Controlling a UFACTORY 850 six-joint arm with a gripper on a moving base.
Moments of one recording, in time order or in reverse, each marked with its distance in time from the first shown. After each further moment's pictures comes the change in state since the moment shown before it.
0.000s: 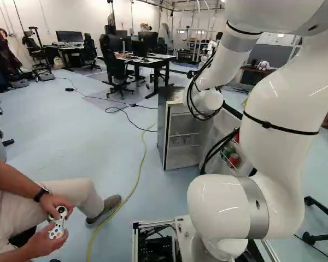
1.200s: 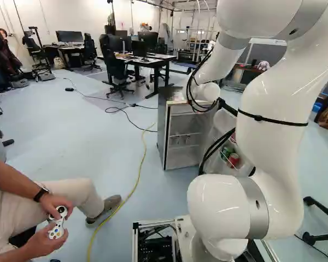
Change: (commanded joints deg) arm -0.3 -5.4 -8.8 0.0 -6.3 0.0
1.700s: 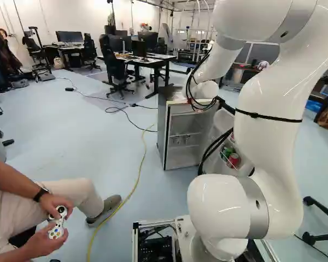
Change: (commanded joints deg) arm -0.1 -2.4 -3.8 0.0 -2.2 0.0
